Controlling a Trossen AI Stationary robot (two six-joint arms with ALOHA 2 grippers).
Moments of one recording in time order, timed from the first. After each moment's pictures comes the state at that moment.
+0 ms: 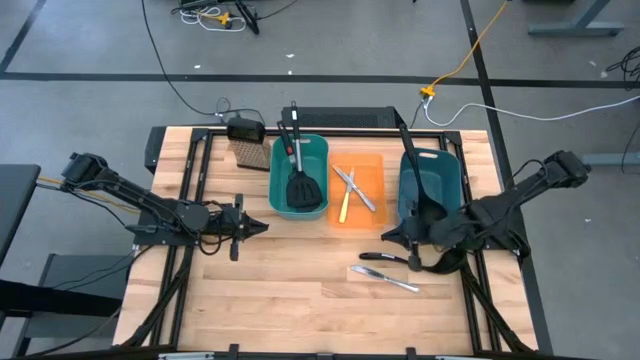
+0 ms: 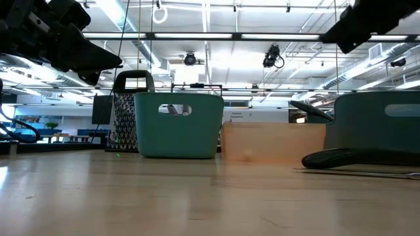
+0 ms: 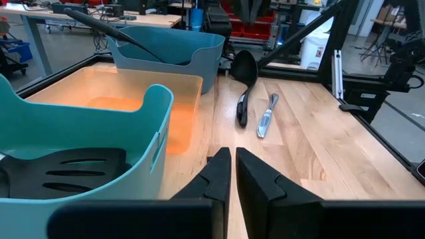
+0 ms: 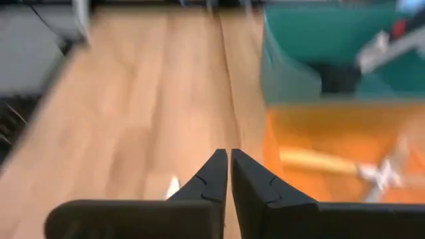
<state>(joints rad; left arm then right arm) -0.36 0.75 0.11 0.47 -0.40 -0.17 0.48 0.91 0.58 -0.21 0.44 0.26</state>
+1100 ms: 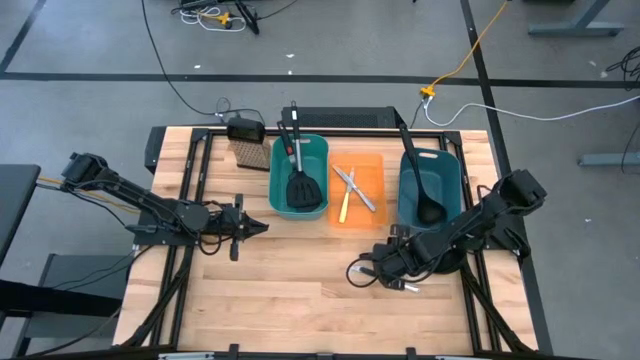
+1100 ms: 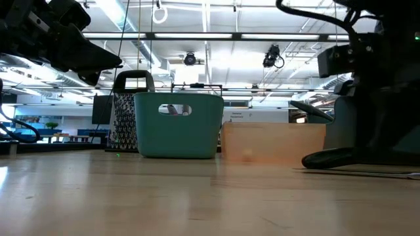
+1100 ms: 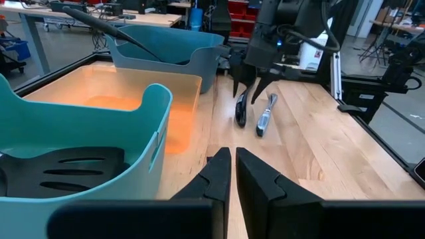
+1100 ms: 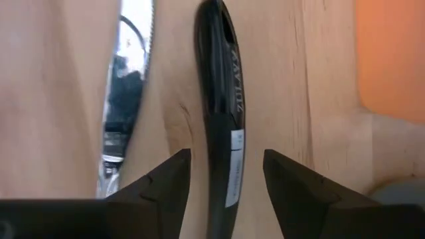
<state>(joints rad) -0.36 0.75 0.11 0.47 -0.40 -0.18 0.49 1.62 0.90 -0.73 0.25 0.60</state>
